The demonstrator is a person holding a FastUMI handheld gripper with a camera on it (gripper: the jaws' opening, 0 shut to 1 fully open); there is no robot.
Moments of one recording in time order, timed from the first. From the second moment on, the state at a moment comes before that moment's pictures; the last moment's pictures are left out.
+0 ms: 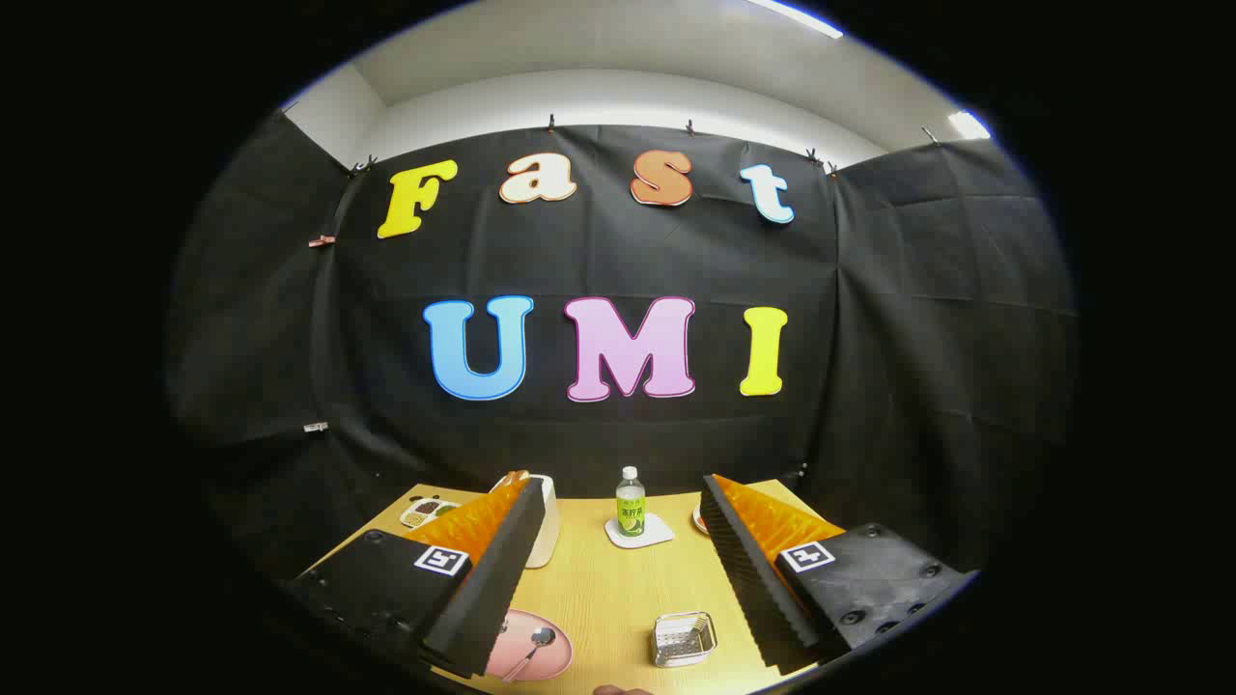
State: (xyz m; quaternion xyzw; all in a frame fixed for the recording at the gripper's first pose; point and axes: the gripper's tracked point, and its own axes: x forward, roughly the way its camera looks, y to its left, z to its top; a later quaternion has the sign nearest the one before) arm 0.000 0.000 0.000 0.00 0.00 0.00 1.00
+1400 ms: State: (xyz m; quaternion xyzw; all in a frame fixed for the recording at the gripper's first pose) arm 0.029 0.045 -0.115 -0.02 0.14 0.06 0.99
